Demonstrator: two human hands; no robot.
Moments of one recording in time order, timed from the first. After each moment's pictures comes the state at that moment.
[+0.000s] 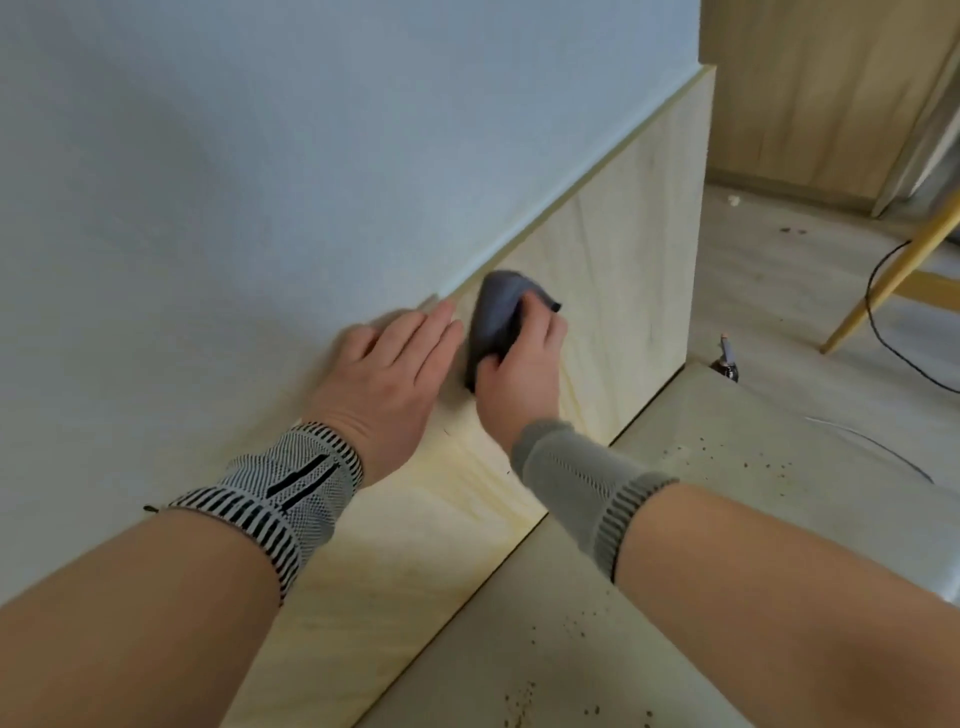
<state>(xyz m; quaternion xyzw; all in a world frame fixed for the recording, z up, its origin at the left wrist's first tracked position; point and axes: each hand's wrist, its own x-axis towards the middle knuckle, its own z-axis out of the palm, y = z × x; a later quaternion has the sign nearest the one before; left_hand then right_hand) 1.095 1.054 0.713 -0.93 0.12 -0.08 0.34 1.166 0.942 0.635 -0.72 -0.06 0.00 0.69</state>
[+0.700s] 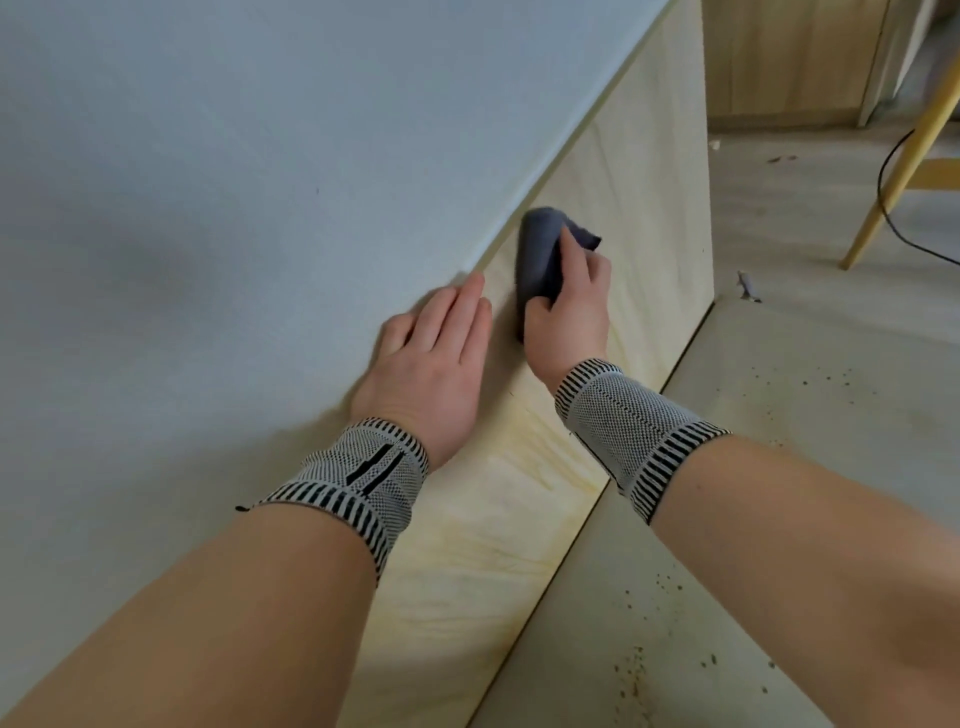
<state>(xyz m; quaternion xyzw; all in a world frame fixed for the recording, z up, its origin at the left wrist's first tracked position) 1.074 1.070 0.708 -0.93 0.13 -0.09 0.33 1.157 0.965 0.633 -0.72 0.03 -0.05 0.69</state>
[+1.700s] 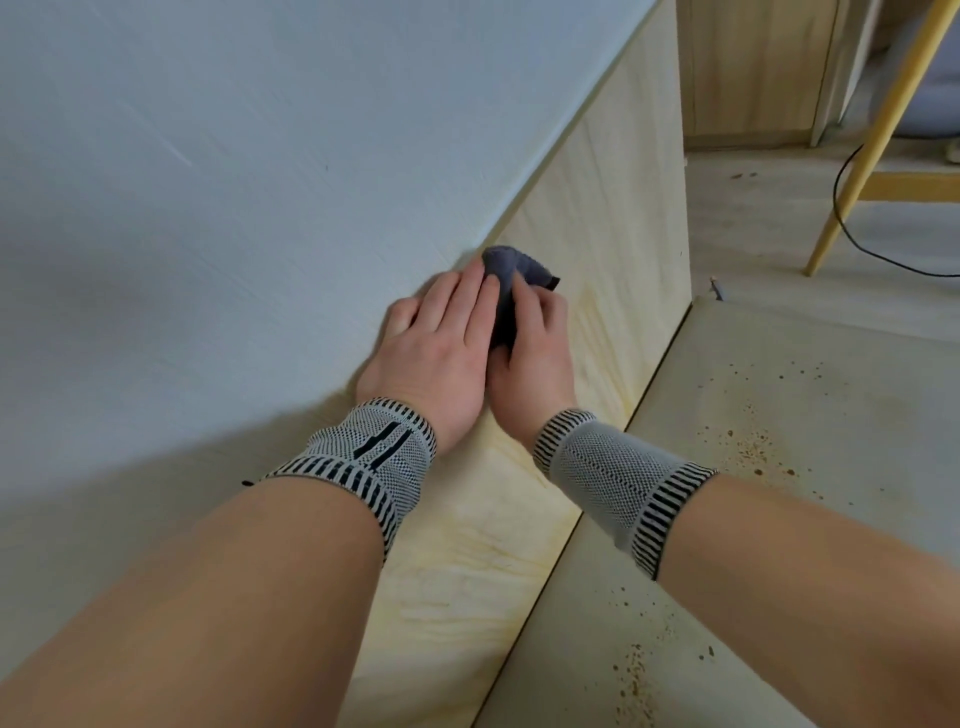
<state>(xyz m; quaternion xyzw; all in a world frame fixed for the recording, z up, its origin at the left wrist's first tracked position) 1.069 1.061 0.713 -0.96 0.09 -0.01 0.27 1.095 0.984 0.631 -0.74 -0.07 -0.08 0.67</state>
